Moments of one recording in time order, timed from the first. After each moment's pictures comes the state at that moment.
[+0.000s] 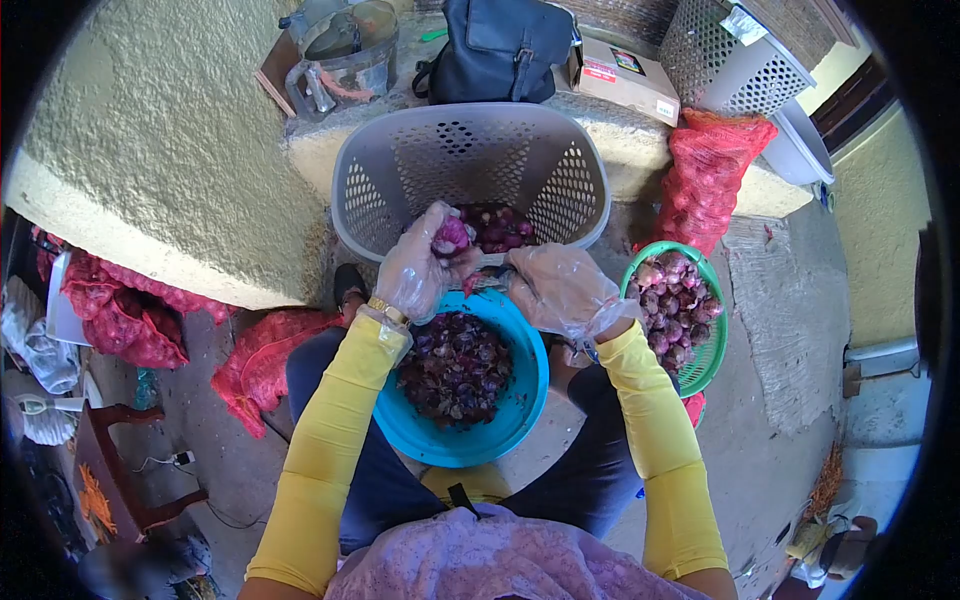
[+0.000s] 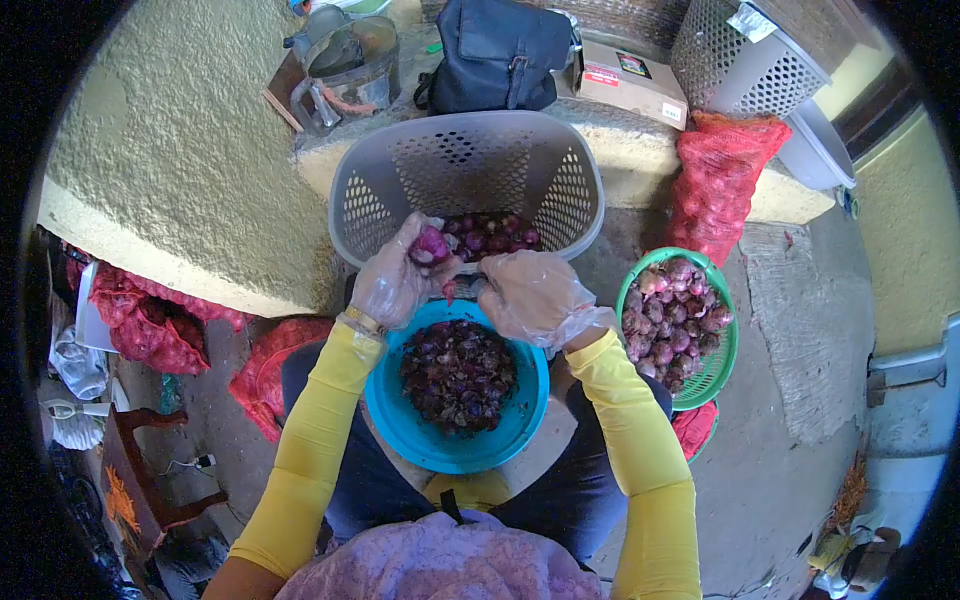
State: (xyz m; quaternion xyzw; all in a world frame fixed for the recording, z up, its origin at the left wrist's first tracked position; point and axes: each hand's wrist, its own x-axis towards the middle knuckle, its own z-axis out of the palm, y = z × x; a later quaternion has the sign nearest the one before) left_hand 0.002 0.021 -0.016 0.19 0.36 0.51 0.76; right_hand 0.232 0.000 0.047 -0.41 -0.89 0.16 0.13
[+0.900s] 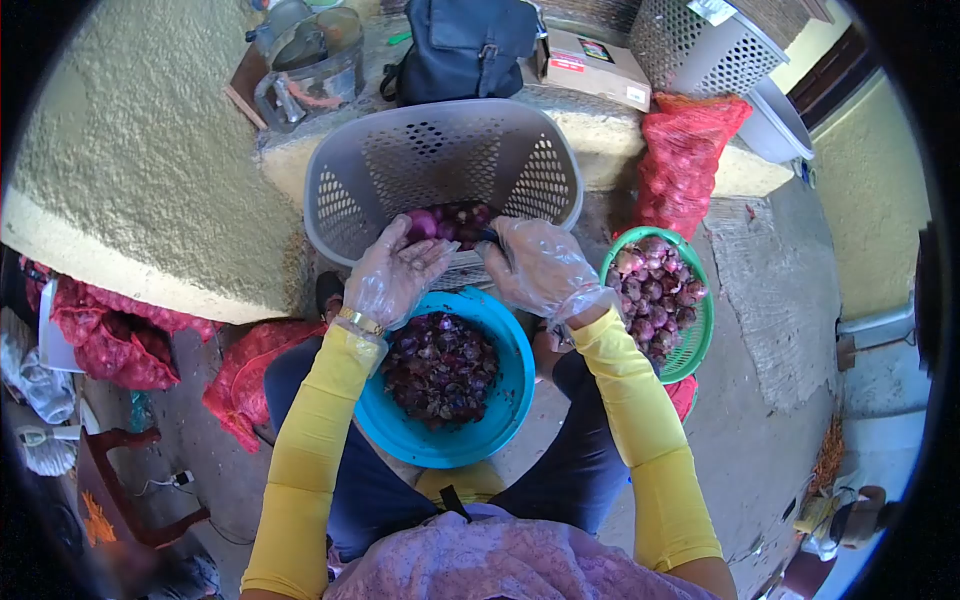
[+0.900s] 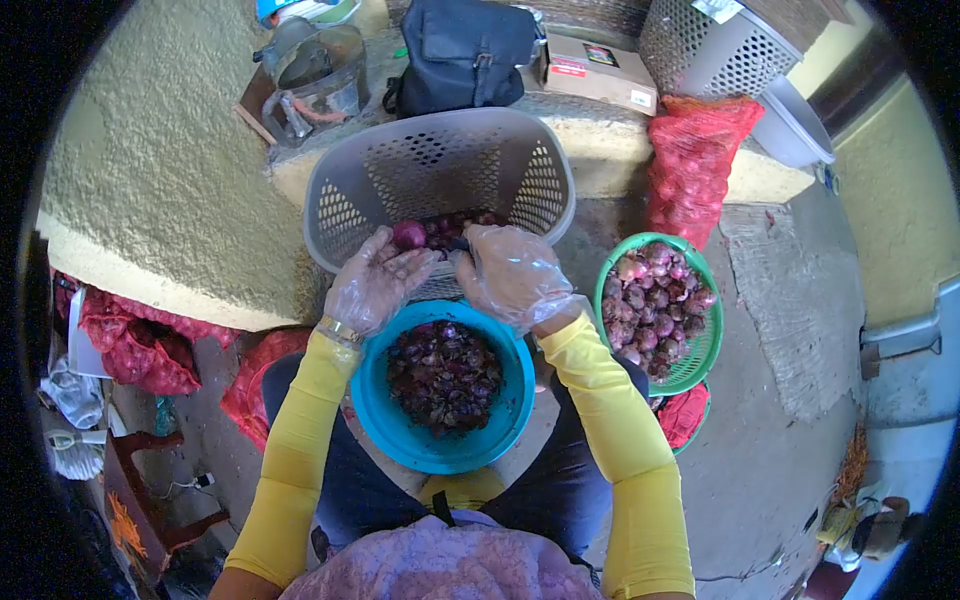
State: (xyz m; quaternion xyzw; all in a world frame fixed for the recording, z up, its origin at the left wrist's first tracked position) left_hand 0.005 0.016 -0.003 0.00 0.35 0.52 0.78; right_hand 0.230 0.001 0.052 -0.52 -0.82 0.11 0.21
